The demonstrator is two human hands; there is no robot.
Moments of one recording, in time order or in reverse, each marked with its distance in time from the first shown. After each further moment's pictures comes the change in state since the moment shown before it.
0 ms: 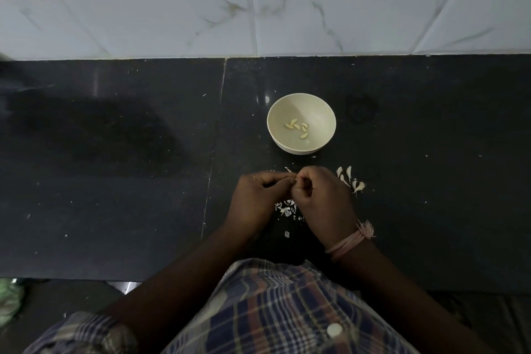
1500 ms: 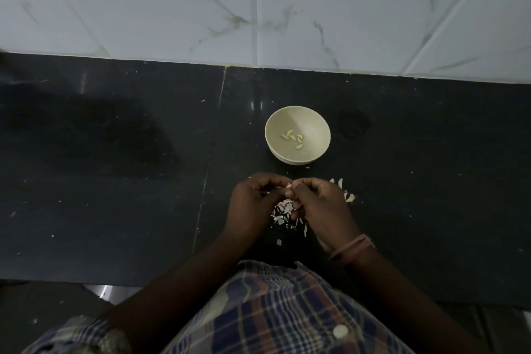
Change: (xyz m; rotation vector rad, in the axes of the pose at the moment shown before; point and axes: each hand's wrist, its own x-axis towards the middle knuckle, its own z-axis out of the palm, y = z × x) left_hand -0.001 0.004 0.002 0.034 0.106 0.139; right_hand 0.007 -0.021 -0.018 0.715 -0.197 0.608
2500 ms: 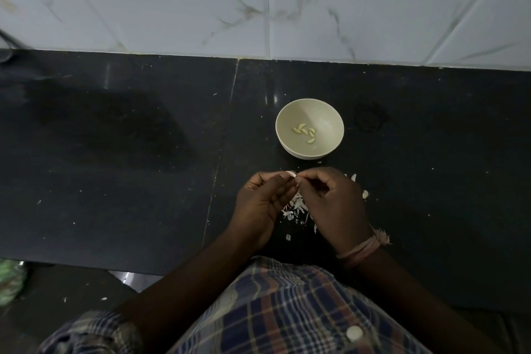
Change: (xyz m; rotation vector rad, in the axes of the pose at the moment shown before) left_hand -0.003 -0.004 0.008 -0.875 0.080 -0.393; right_hand -0.004 0.000 -0.011 -0.470 0.082 -0.556
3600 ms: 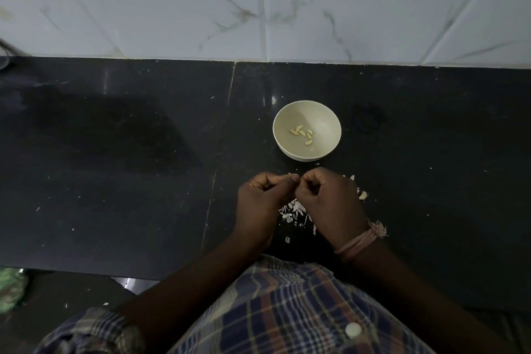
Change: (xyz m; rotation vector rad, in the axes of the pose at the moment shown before) left_hand -0.001 -0.005 0.009 0.385 0.073 0.201; right_hand 0.010 0.002 0.001 -0.154 -0.036 0.022
